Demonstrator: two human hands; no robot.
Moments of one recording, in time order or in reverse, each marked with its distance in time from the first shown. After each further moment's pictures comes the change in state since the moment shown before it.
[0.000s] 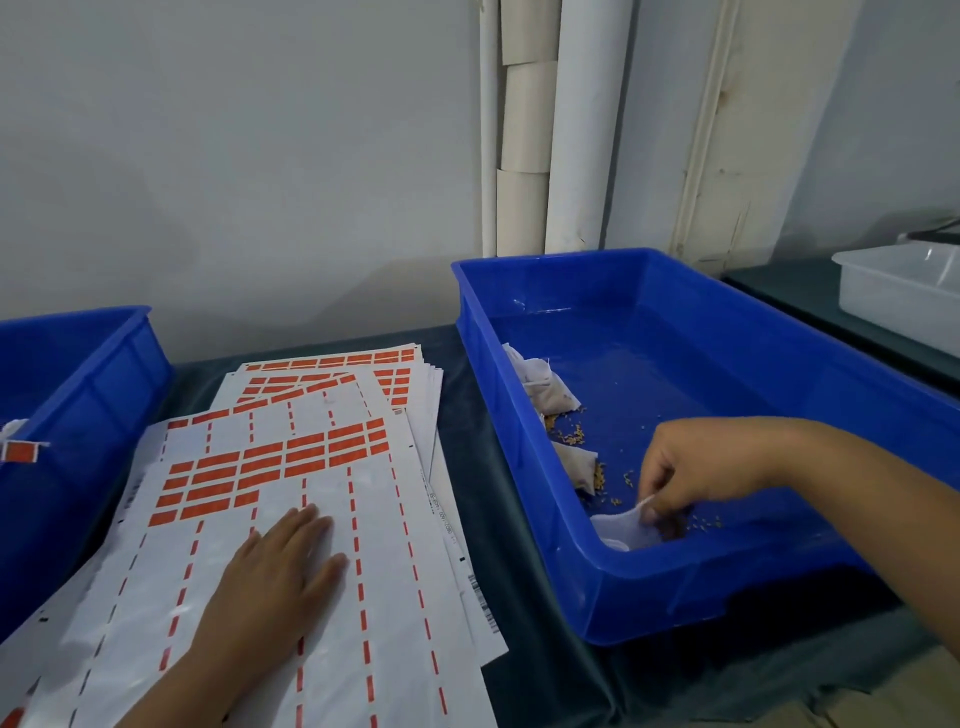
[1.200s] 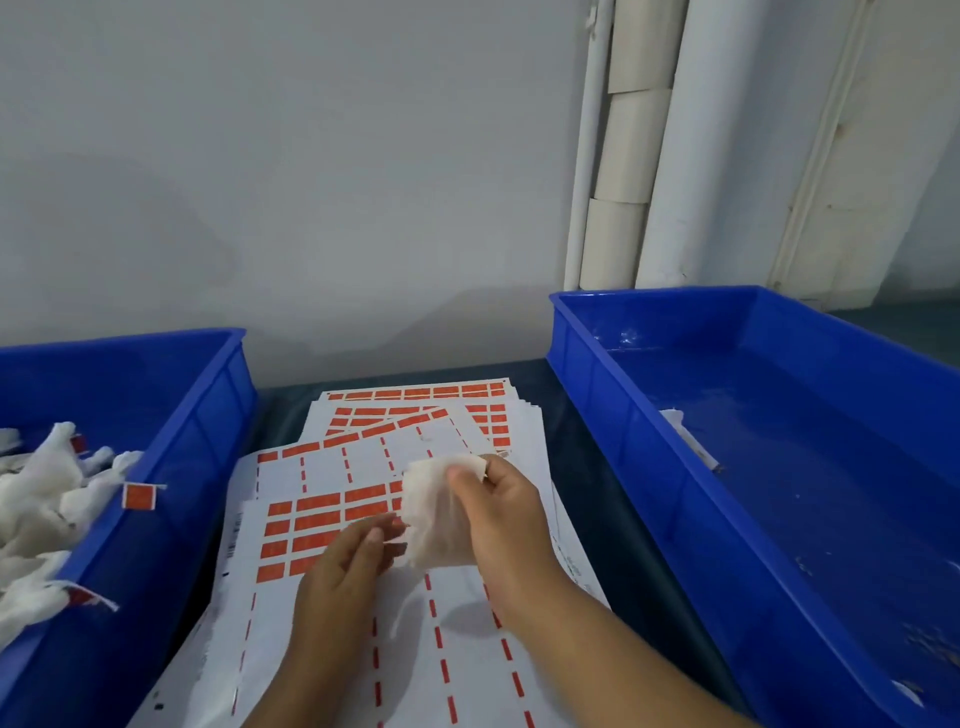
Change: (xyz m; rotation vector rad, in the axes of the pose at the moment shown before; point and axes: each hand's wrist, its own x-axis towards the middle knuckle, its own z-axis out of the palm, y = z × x) left_hand 0.049 -0.042 -0.020 -1.015 0.228 -0.181; right_hand 0.185 -0.227 0.093 1.124 0.761 -0.193
